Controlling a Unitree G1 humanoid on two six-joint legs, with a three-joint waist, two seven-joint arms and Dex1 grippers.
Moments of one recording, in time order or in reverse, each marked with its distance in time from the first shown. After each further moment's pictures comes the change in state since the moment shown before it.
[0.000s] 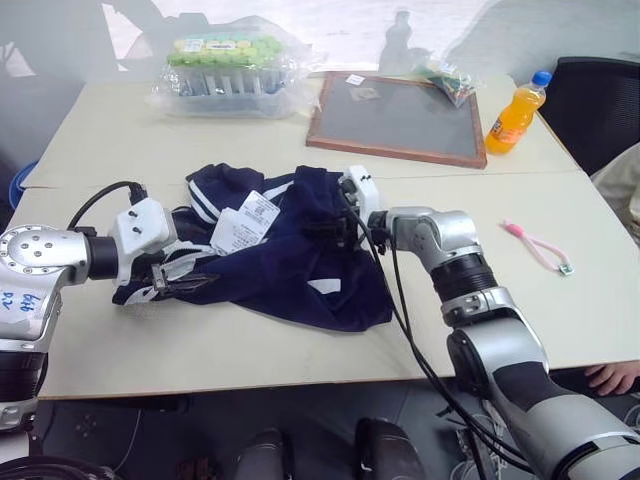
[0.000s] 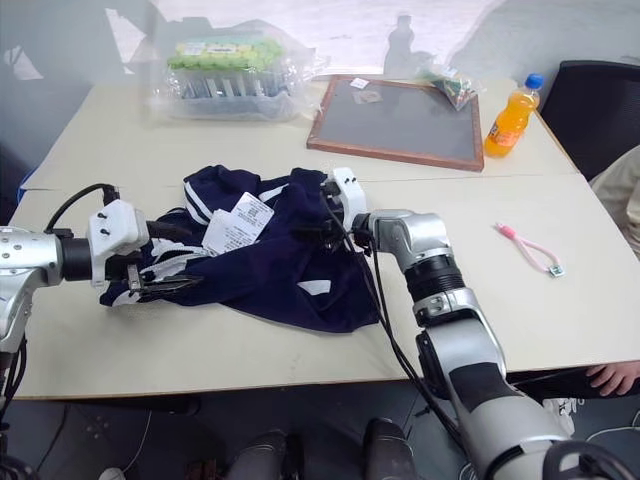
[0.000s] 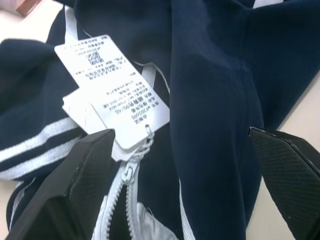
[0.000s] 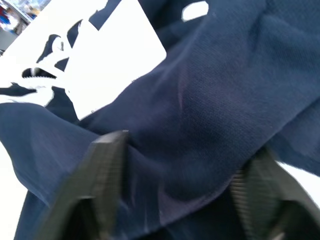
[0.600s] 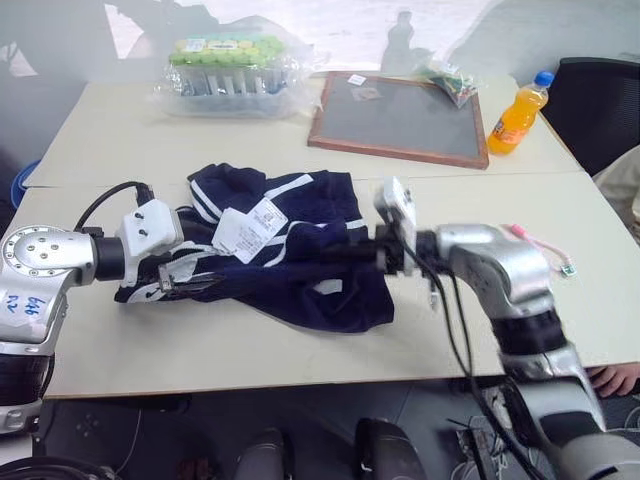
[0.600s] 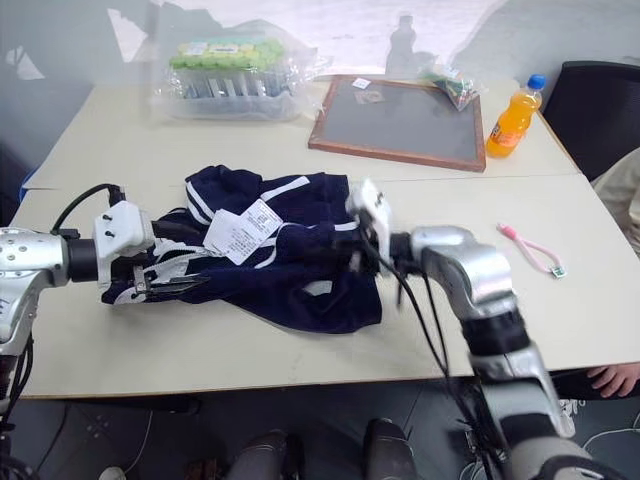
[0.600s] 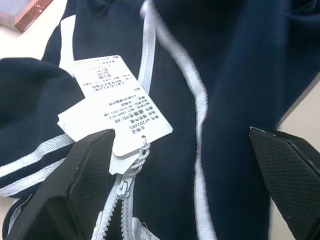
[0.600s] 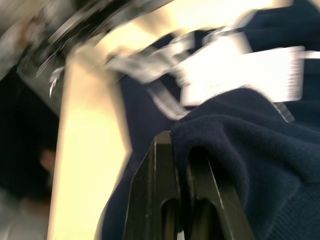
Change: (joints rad) left arm 0.009 -0.014 0.001 -0.040 -0.013 0.002 0.005; right arm 0.435 -0.334 0.113 -0.816 0.137 -0.059 0.392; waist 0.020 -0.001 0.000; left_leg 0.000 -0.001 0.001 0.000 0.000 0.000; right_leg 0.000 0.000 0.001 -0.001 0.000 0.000
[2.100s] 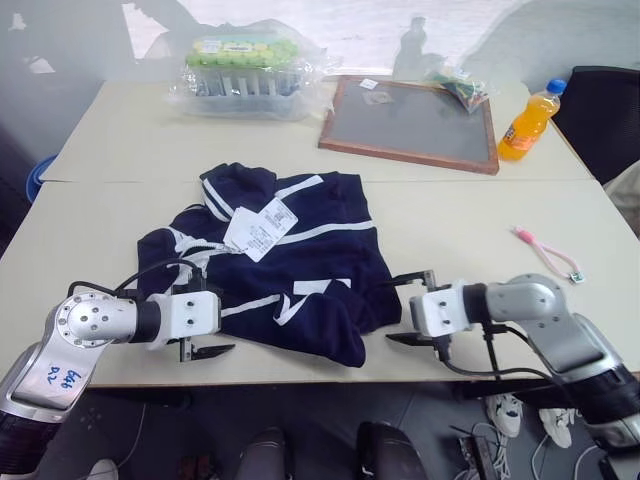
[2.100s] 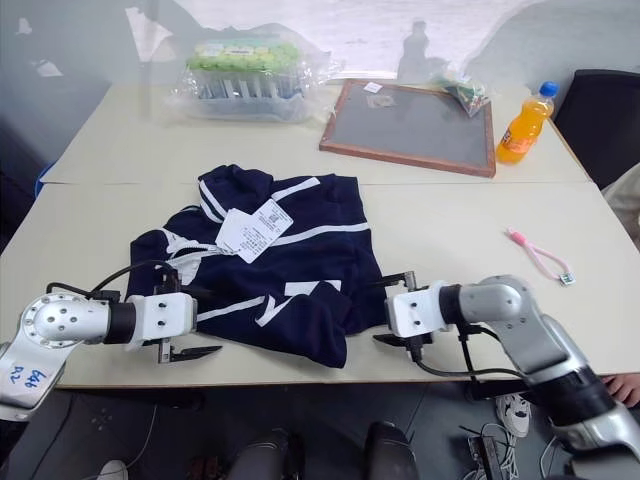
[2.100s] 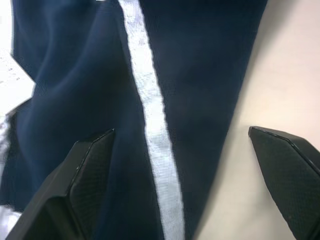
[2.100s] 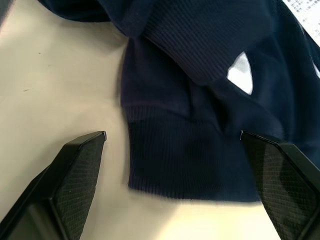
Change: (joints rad) left arm 0.316 0.000 -0.092 -0.236 0.260 -0.169 0.096; right arm 0.202 -0.243 0.103 0.161 -0.510 -0.980 -0.005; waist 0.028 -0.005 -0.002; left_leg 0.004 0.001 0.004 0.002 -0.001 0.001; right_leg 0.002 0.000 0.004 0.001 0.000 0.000
